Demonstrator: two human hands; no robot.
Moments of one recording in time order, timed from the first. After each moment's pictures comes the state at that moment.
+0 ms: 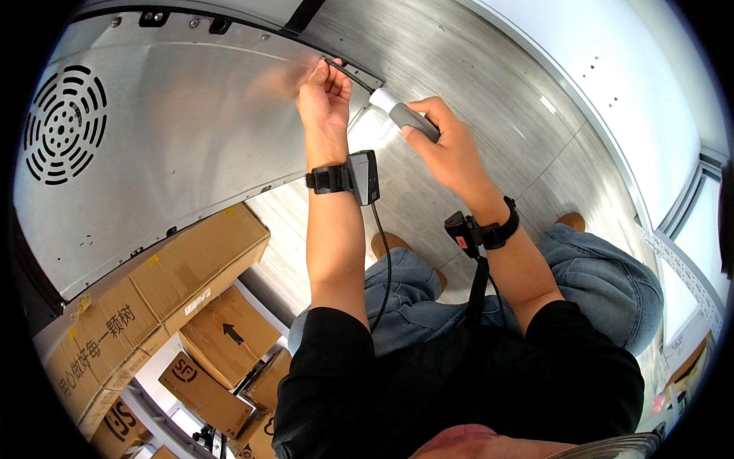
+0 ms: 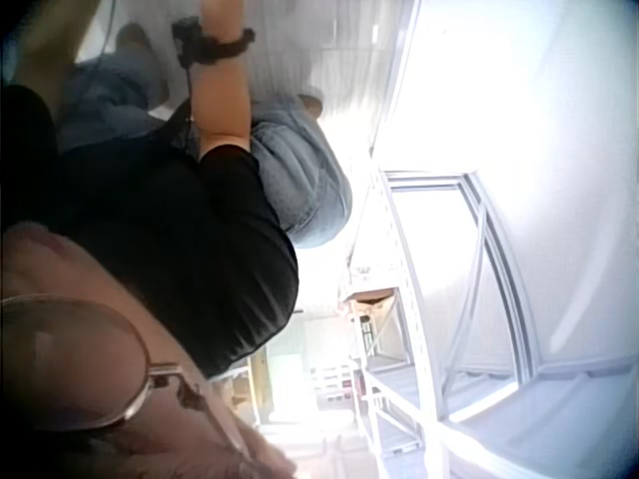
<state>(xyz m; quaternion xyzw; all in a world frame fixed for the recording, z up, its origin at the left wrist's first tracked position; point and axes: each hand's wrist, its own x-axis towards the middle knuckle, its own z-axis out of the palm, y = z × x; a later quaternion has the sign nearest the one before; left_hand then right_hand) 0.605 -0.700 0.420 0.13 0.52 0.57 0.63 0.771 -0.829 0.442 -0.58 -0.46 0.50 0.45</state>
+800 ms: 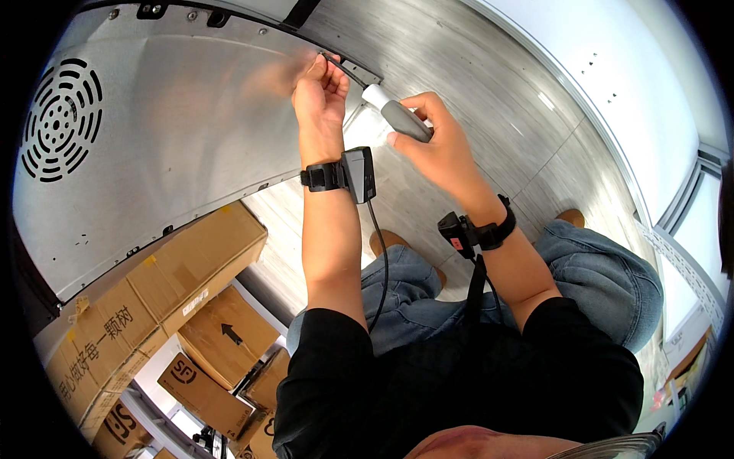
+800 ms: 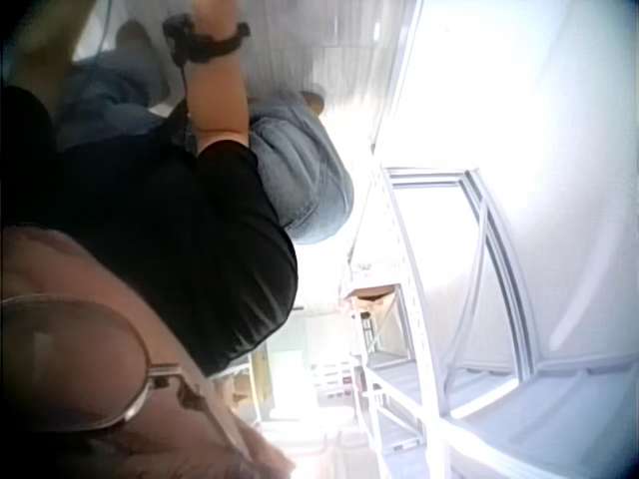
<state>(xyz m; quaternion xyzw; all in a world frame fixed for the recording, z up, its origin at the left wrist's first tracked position) 0.598 -0.699 0.419 0.14 0.54 0.53 0.64 0.758 -0.832 0.445 -0.59 -0.46 0.48 0.46</state>
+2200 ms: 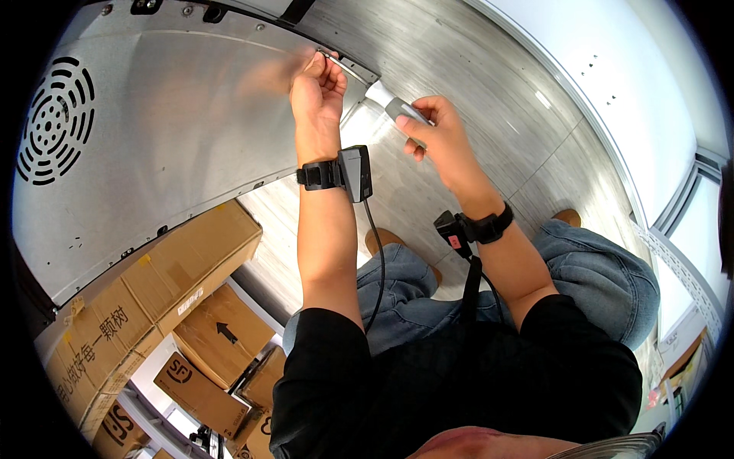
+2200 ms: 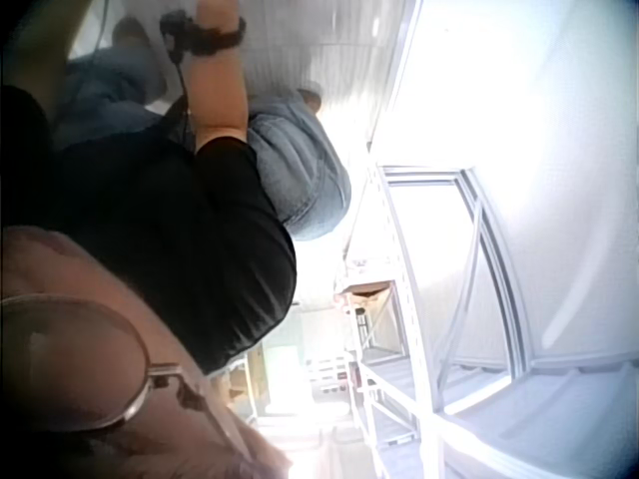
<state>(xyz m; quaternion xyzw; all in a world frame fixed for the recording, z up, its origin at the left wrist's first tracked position) 0.594 -0.694 0.412 0.13 0.53 0.54 0.65 0.753 -0.823 0.426 -0.56 -0.22 0.63 0.49</state>
